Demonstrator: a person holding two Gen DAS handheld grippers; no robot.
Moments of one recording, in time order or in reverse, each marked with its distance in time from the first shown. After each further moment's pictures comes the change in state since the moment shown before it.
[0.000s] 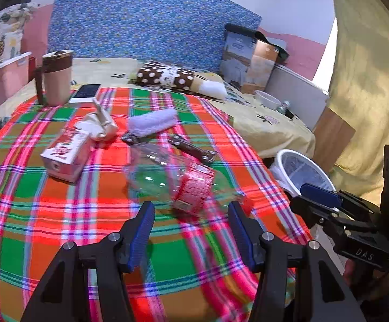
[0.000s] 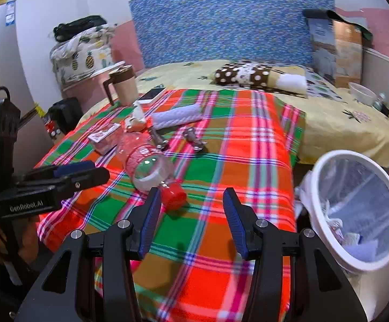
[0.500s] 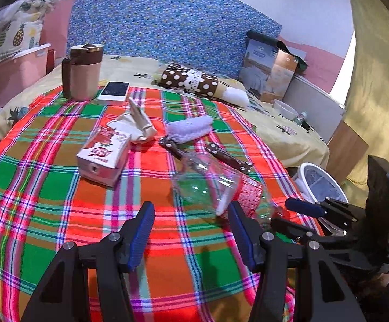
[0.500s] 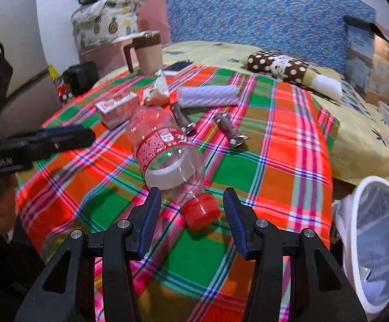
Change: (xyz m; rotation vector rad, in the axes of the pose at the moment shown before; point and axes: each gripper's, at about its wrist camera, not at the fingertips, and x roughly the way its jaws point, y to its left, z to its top) left arm -0.003 0.048 0.010 -0.069 -0.016 0.056; right arm 0.050 0.026 0.005 -0.167 0.125 0.040
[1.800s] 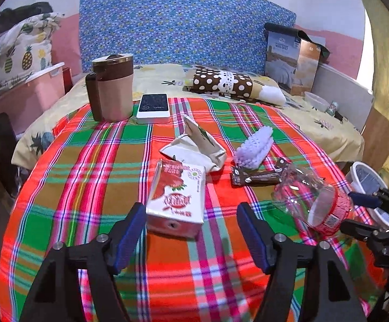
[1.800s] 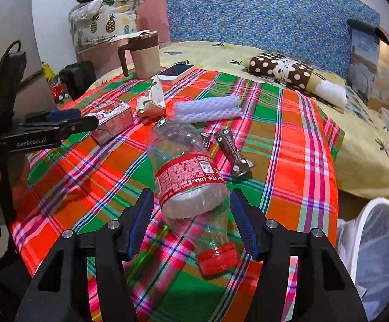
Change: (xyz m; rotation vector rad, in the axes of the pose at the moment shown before) left arm 0.038 0.064 0.045 0.113 -0.003 0.181; right arm 0.013 -0.003 0.030 -0.013 -0.013 -0.011
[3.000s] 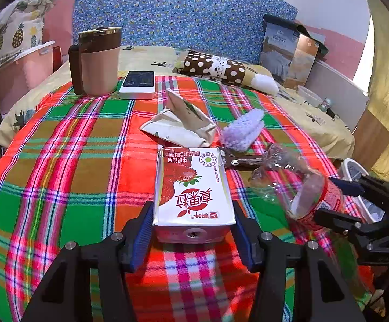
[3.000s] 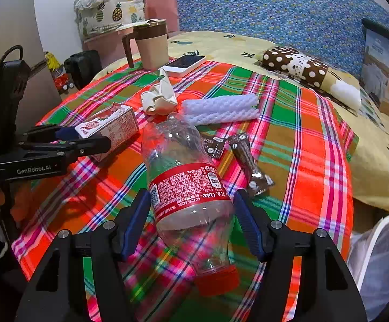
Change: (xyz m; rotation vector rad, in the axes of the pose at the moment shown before) left arm 0.019 -0.008 -0.013 -0.066 0.079 -0.091; right arm 0.015 0.007 0.008 0.004 0.056 0.043
